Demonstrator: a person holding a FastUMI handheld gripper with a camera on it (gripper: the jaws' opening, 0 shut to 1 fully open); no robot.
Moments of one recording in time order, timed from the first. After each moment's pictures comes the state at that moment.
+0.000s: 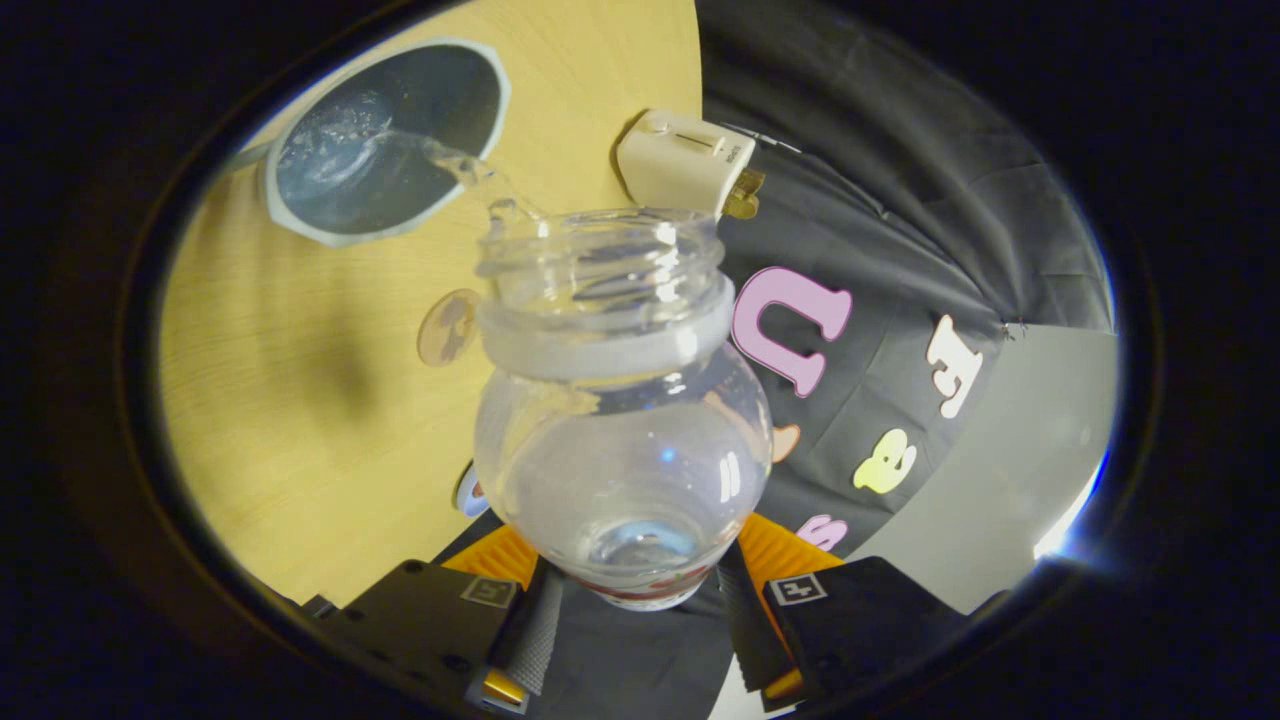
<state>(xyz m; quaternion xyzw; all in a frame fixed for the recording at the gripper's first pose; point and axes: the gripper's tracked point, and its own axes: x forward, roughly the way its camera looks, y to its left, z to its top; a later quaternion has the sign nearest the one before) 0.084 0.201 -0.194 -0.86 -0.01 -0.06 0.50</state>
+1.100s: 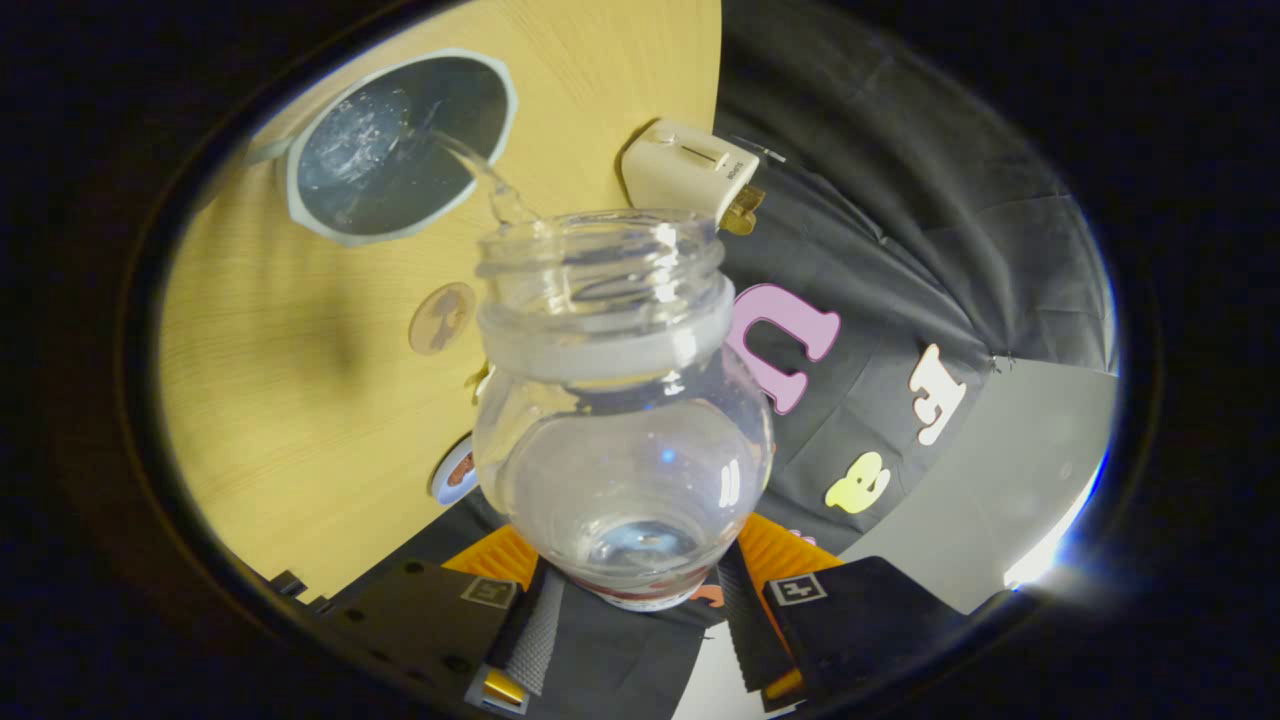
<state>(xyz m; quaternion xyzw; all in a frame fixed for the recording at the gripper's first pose) 0.073 0.218 -0.184 -0.89 -0.03 -0.06 0.46</state>
